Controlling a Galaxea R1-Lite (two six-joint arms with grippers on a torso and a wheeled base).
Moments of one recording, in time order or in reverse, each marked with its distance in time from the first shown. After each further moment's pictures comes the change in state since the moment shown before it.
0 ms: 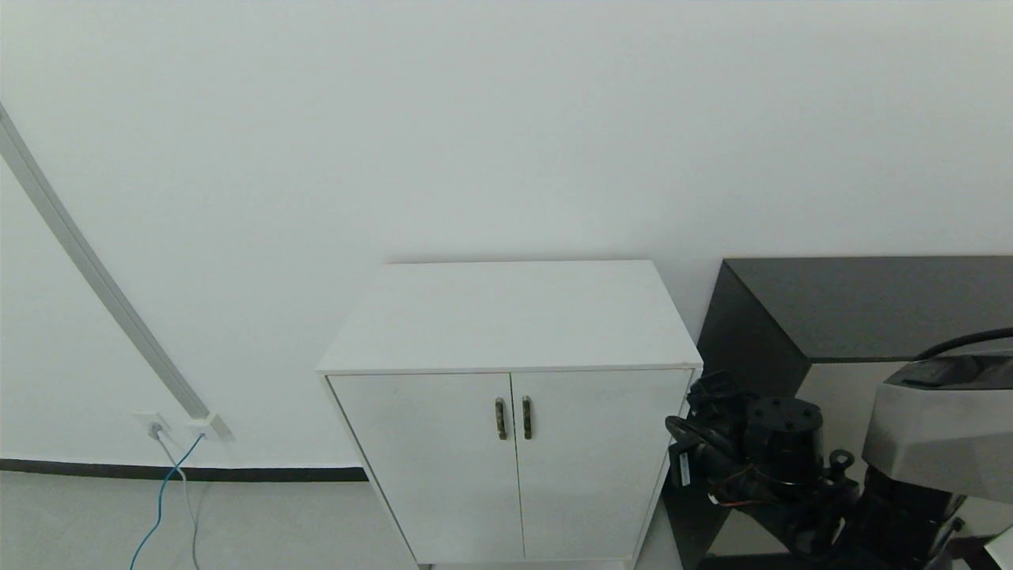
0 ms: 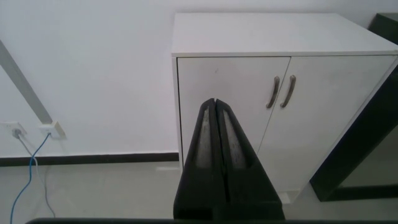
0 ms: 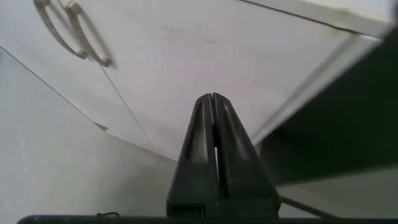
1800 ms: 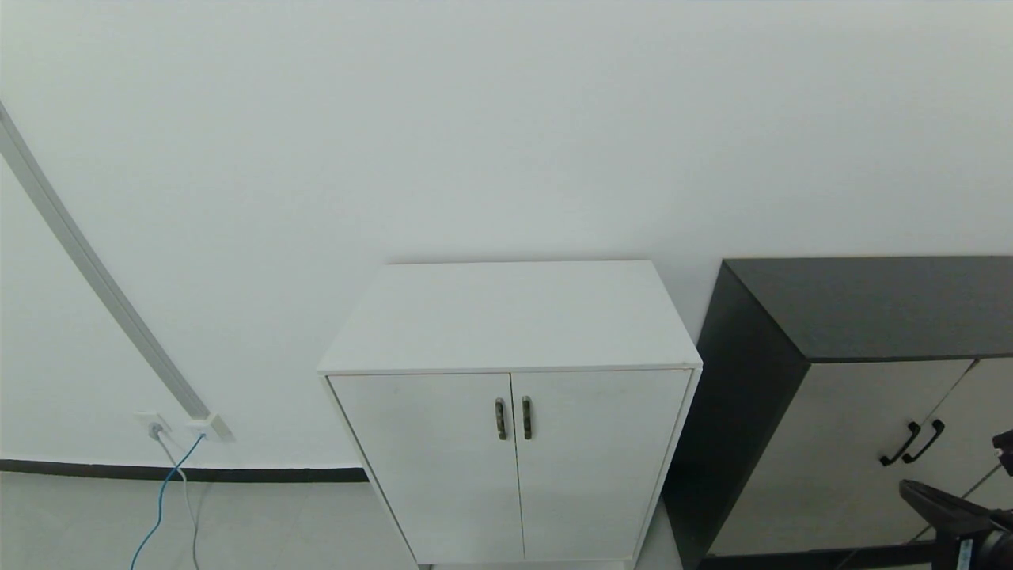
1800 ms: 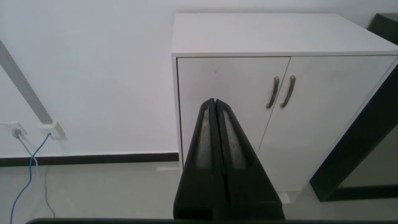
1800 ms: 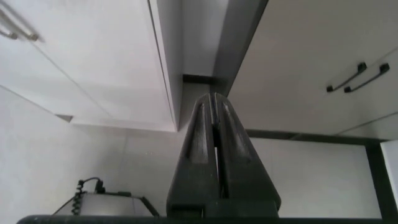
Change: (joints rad) left arm 0.000 0.000 0.000 0.000 0.000 0.000; right arm -0.282 -0.969 0.437 0.600 0.006 0.001
